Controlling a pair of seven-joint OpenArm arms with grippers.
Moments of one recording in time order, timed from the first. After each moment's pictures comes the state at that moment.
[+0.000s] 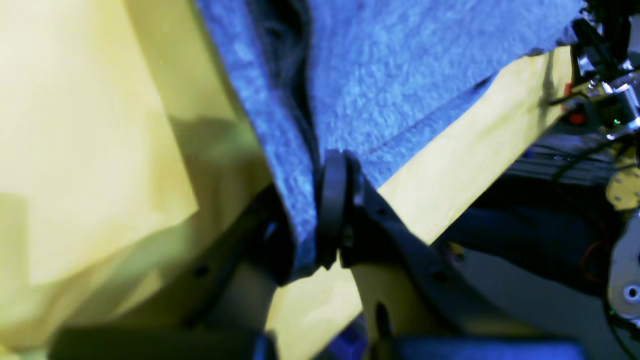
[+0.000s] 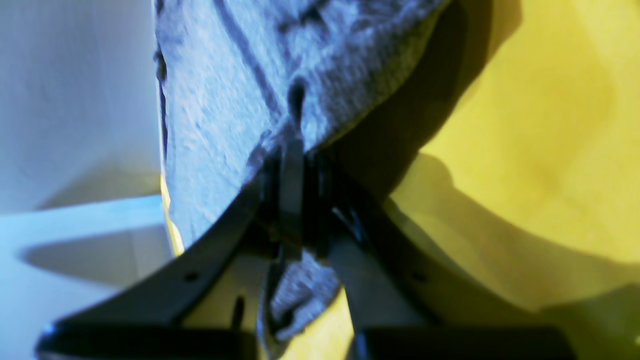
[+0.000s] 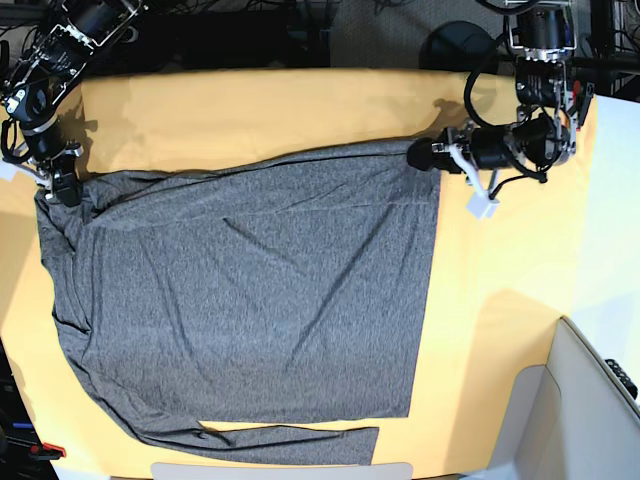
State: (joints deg) left arm 5.2 -20.0 -10.1 83.6 -63.6 -20.8 75.9; right arm -3.4 7.8 51.8 78.4 59.1 0.4 -53.9
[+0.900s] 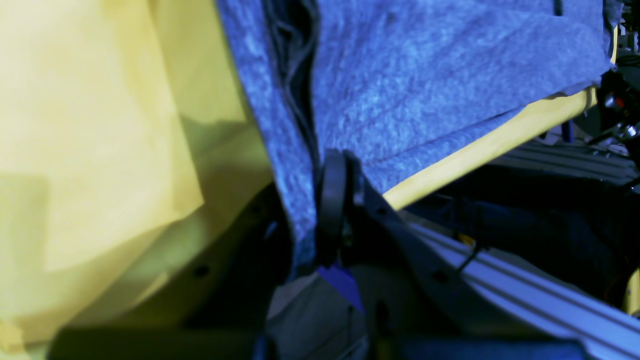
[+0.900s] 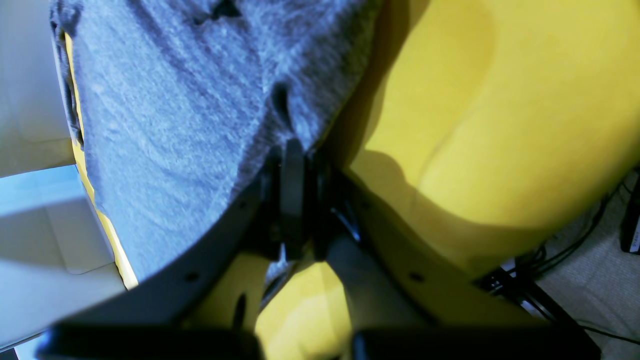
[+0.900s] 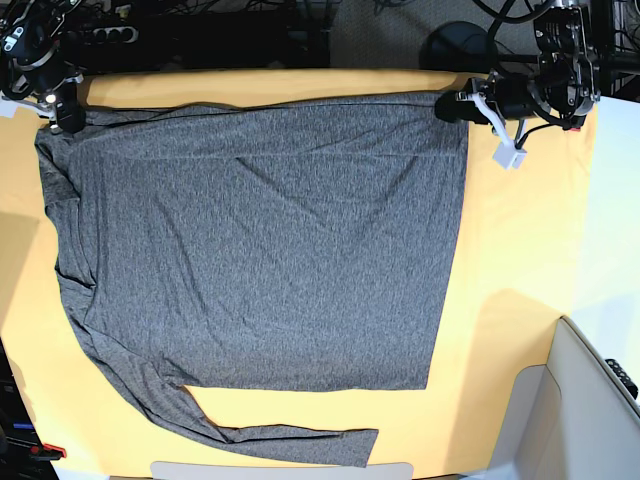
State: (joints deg) left arm 19.7 -21.5 -16.6 92.1 -63.5 -21.0 75.6; right arm -21.3 8.6 52.0 89.7 63.9 -2.4 -56.9
